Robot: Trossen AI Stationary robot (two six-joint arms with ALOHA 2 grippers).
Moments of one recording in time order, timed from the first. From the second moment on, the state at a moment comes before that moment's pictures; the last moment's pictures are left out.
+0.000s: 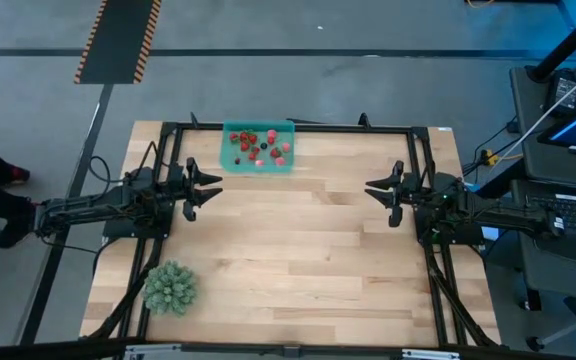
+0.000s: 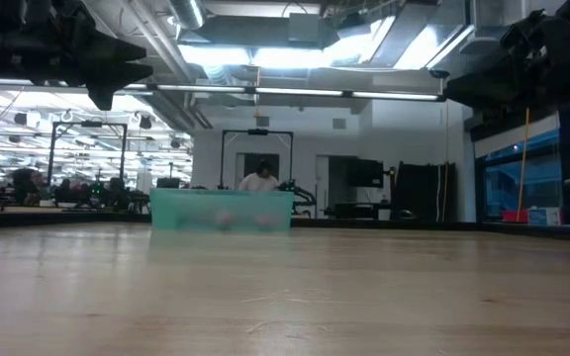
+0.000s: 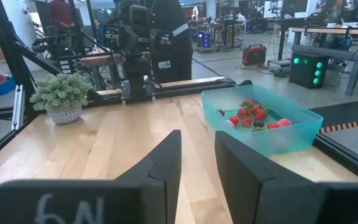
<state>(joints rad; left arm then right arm) 0.25 0.18 0.11 0.14 0.06 -0.23 -0.21 0.24 0.09 0.14 -0.02 0.07</state>
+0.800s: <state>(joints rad) 0.25 0.18 0.11 0.14 0.06 -0.23 -0.21 0.24 0.09 0.14 -0.02 0.07</state>
